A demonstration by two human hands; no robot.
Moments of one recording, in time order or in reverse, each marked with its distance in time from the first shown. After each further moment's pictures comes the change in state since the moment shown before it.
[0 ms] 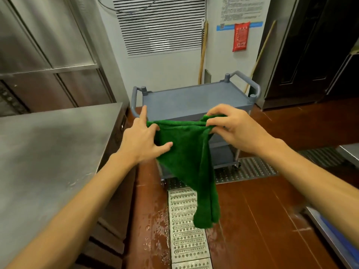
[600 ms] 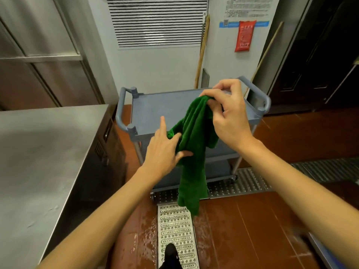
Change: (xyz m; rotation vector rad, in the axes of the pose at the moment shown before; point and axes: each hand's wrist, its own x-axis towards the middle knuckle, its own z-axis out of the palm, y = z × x) left_hand 0.168 0.008 0.124 -0.290 -0.039 0.030; right_hand 0.151 0.112 0.083 0.242 0.450 0.305
